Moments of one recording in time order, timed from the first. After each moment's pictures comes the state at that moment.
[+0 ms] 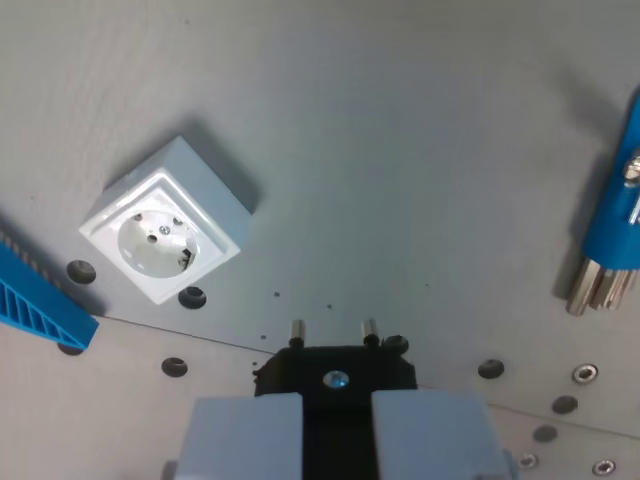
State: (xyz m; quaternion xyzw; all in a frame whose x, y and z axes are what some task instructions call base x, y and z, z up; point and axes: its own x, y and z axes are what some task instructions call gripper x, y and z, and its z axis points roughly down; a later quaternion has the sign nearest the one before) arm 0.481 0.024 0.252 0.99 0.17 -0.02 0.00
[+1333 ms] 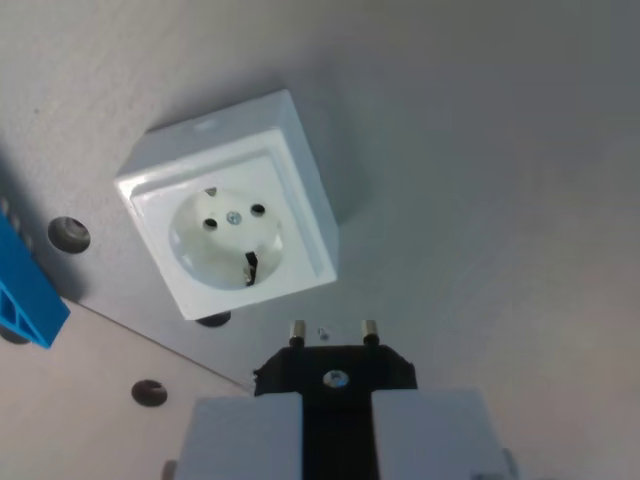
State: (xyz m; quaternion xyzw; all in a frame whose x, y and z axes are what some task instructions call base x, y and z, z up) arm 0.425 0.067 0.157 0.95 0.32 -0.01 0.00
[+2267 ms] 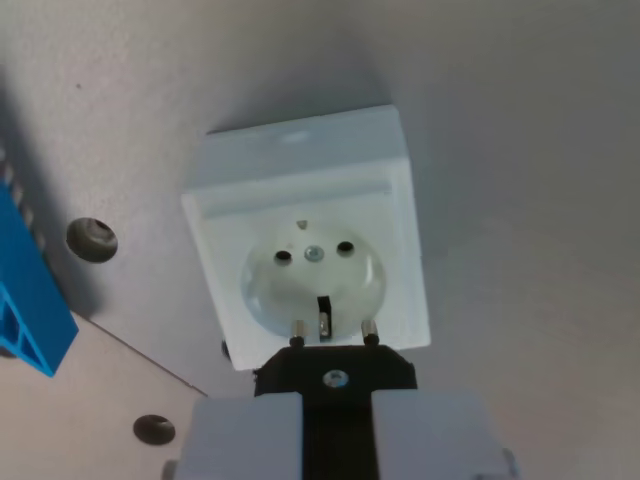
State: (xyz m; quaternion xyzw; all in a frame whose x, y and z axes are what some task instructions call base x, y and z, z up) arm 0.402 0.085 0.118 0.92 0.38 -0.01 0.00
